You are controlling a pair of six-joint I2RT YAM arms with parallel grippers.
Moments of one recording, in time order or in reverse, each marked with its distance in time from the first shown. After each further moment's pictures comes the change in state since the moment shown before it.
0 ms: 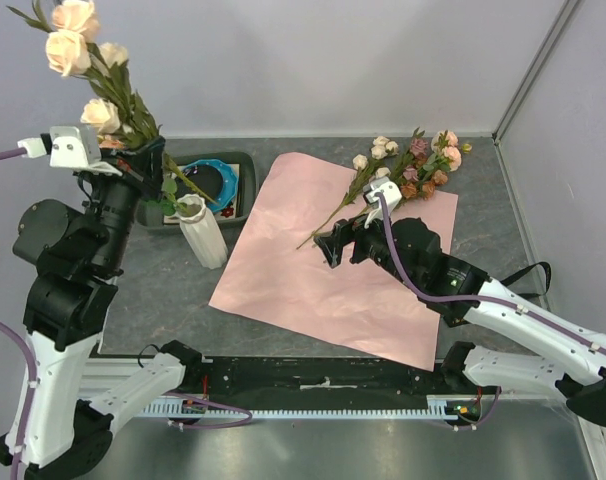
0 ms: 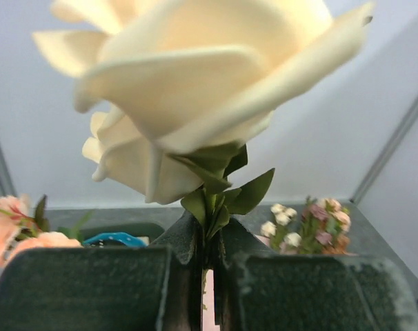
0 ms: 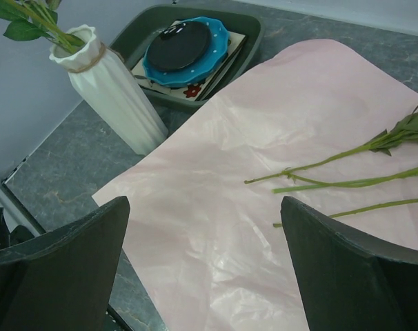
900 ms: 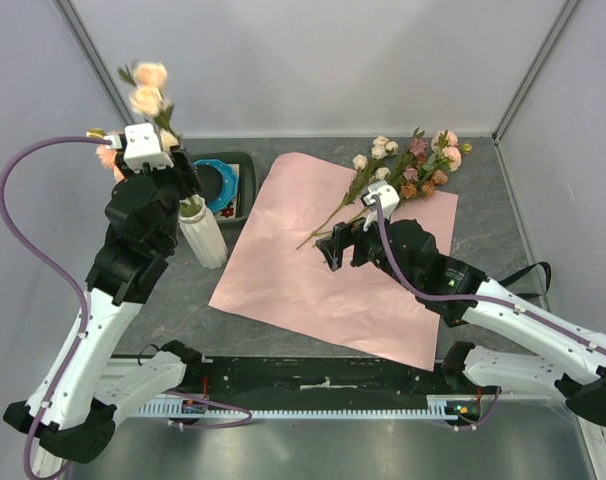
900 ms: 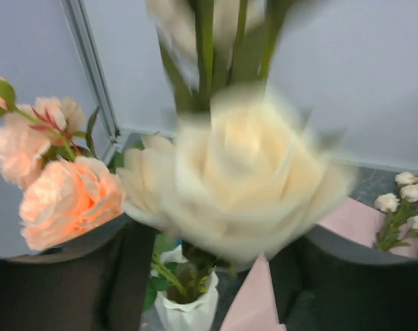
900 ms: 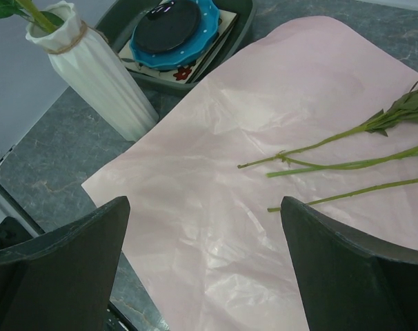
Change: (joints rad) left arm 0.000 0.077 -0.245 0.122 -0.362 0.103; right arm -0.002 0.003 -0.014 -0.039 0.018 0.016
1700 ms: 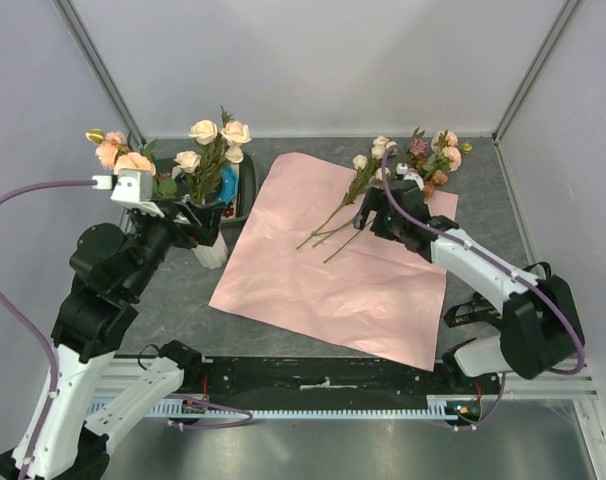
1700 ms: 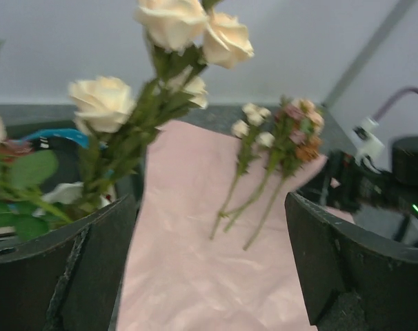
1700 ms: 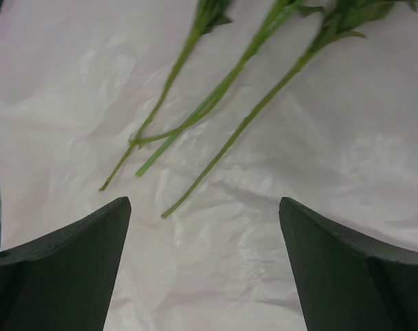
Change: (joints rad) left arm 0.000 -0.241 -0.053 -0.249 0.422 -0.232; right arm -0.433 0.358 0.001 -0.069 -0.140 0.301
